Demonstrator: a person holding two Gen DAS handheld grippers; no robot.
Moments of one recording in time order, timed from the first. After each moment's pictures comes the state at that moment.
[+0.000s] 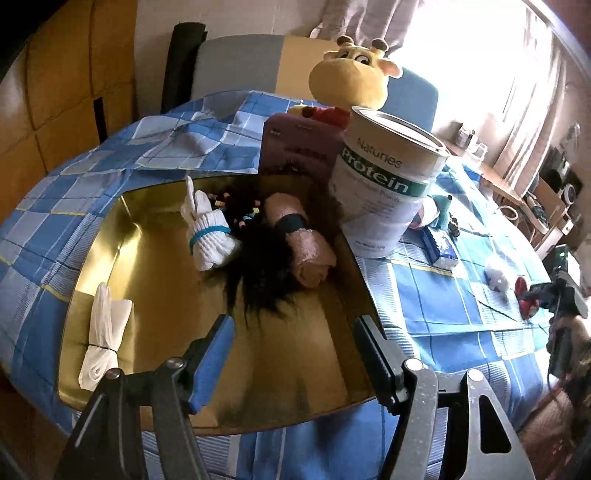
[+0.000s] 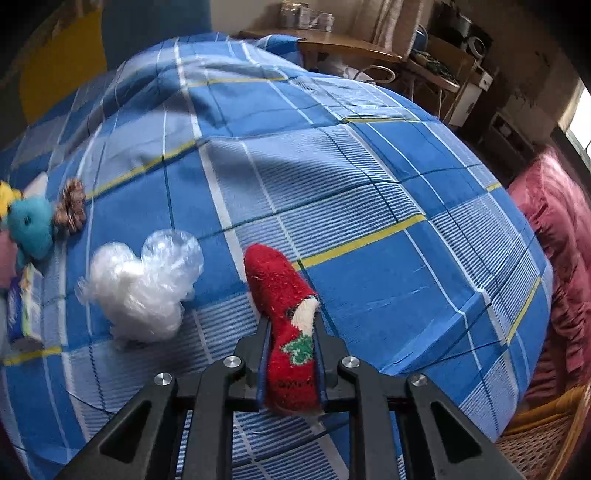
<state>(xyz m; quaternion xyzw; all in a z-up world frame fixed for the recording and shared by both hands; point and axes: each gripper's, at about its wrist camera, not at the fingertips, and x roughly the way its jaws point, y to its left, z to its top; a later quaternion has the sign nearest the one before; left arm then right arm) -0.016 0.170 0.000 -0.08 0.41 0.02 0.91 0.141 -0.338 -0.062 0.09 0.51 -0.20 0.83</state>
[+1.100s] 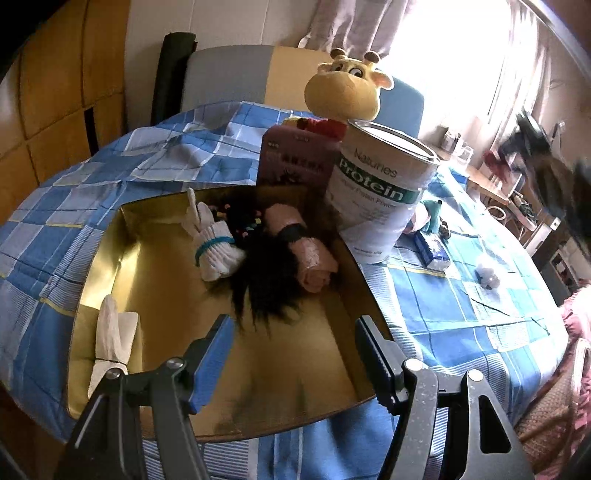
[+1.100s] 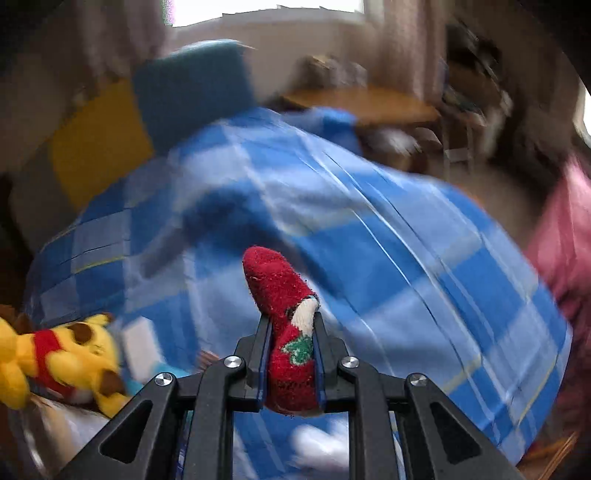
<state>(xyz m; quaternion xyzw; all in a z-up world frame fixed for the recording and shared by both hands) -0.024 0.188 0.004 -0.08 0.39 -0.01 0.92 0.305 -0.230 0.104 0.08 0.43 -0.12 0.89</state>
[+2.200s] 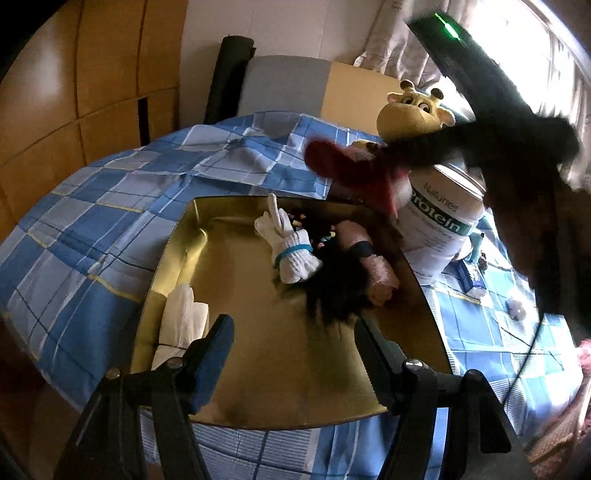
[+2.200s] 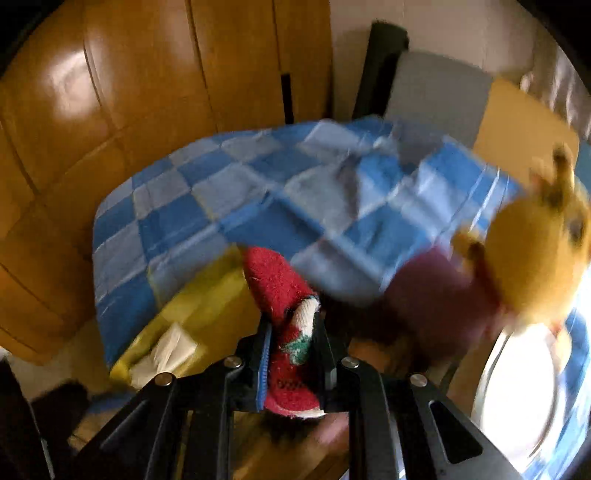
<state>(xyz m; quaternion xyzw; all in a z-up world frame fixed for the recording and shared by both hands) -0.051 0.237 0.011 -0.11 0.37 0.08 0.92 0.148 0.167 0.034 -0.19 0.43 0.41 0.78</state>
